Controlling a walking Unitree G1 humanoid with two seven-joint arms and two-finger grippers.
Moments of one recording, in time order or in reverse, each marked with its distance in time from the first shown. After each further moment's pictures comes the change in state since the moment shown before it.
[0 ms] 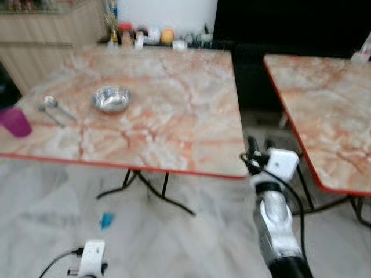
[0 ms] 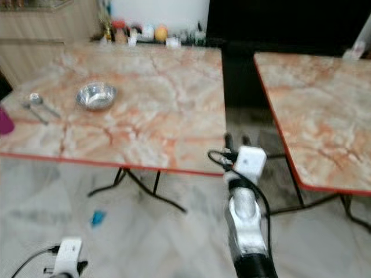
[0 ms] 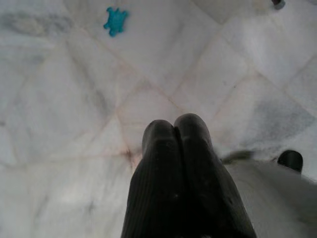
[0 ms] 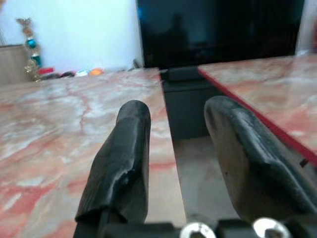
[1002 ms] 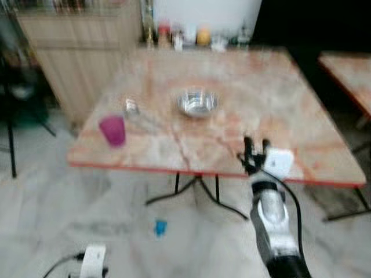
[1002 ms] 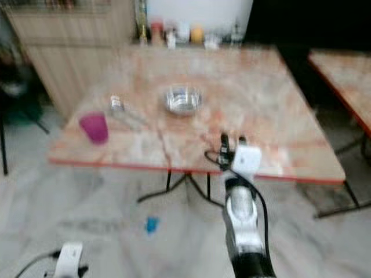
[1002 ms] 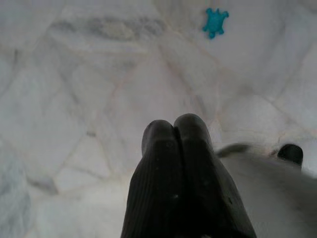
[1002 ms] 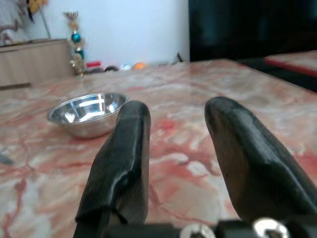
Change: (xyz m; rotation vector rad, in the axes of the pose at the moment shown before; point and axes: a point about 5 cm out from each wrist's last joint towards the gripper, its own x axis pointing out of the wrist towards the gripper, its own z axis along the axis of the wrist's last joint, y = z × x) left arm -0.001 -0.002 -0.005 0.000 0.009 0.006; right arm 0.002 0.008 0.001 0.010 0.007 0.028
